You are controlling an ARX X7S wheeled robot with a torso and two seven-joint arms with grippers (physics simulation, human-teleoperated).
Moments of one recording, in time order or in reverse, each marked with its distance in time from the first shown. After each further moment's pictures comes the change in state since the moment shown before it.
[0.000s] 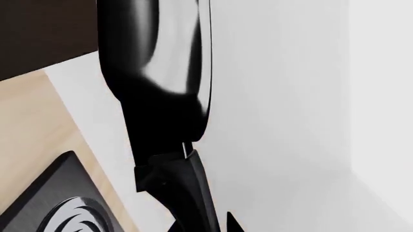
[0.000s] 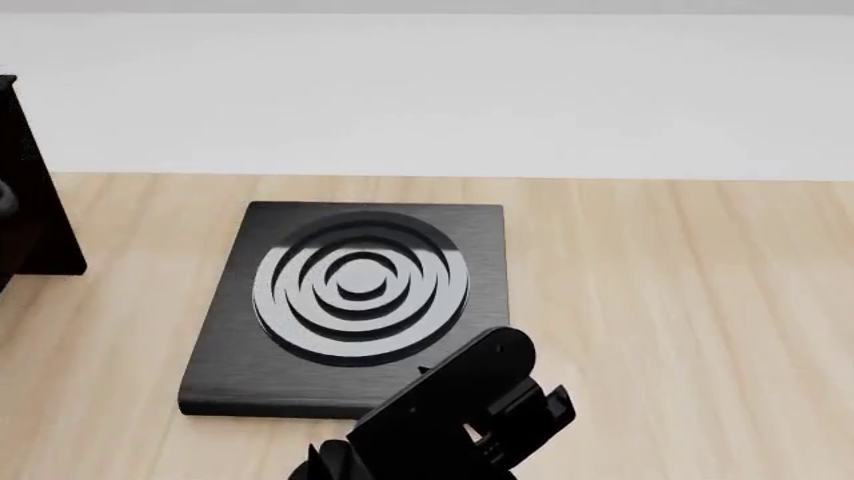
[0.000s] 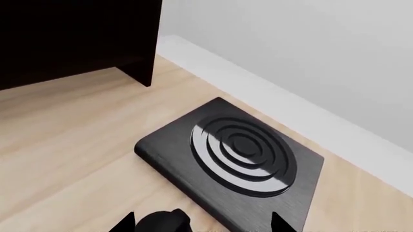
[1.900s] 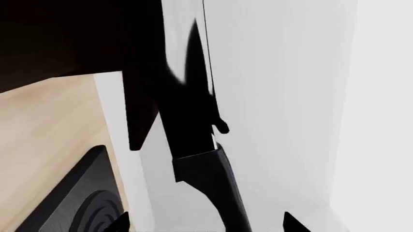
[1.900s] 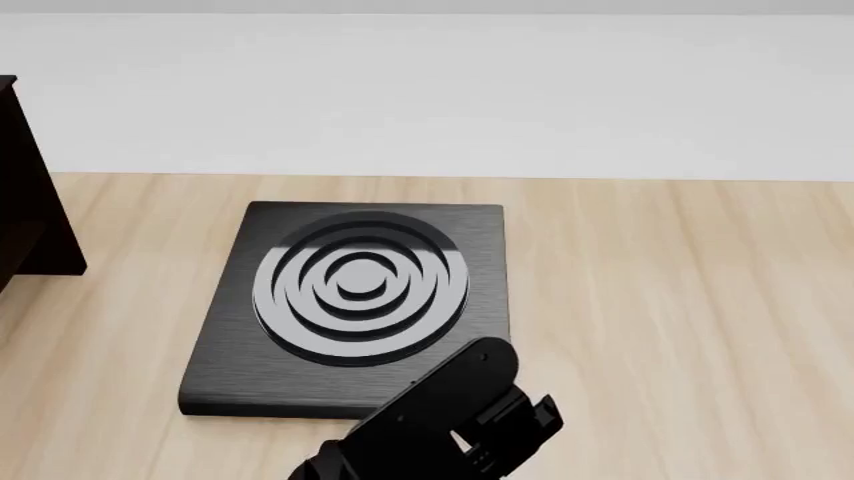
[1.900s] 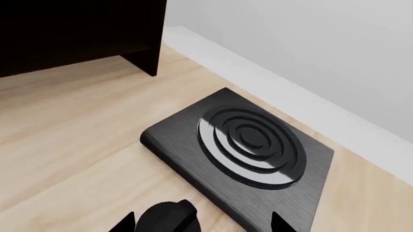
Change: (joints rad) left arm 0.286 -0.022 -0.147 -0.069 -0.108 0.022 0.223; right arm 0.009 0.010 -0.063 0.046 -0.002 -0.037 0.003
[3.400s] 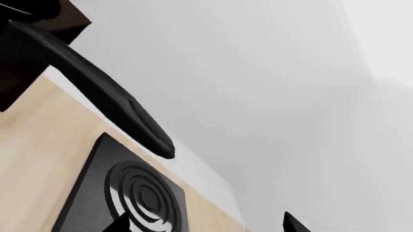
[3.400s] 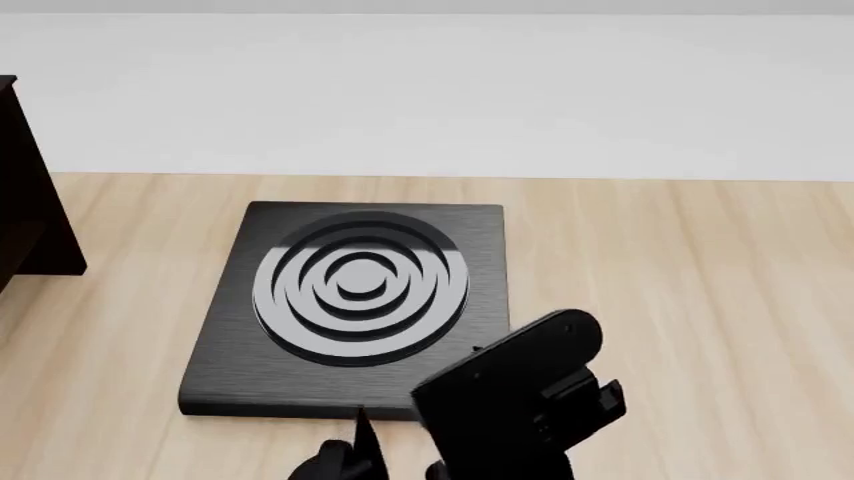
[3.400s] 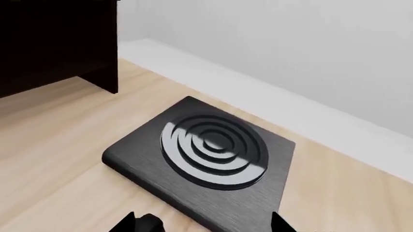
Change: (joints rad) left arm 0.369 -0.023 -0.085 0.737 0.175 -0.137 -0.074; right arm -0.024 0.021 0.123 0.014 0.072 -0.029 0.085
